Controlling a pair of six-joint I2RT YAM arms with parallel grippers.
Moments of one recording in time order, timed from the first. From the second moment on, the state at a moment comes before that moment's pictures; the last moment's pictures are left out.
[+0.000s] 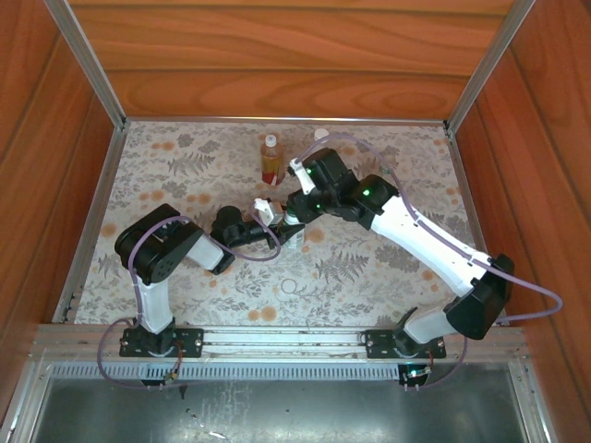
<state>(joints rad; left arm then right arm) -0.67 1.89 0.54 1.33 0.60 0.01 0.82 1.45 1.42 -0.82 0.01 0.15</state>
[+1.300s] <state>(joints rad) -0.67 1.89 0.54 1.33 0.59 -0.02 0.69 1.40 1.25 -0.72 -0.34 0.35</state>
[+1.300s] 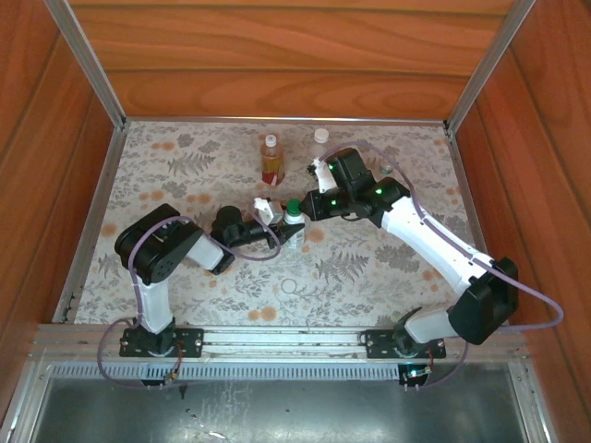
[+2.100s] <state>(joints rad) -0.67 1.89 0.54 1.33 0.98 -0.02 0.70 1.17 1.20 -0.89 -0.50 -0.64</state>
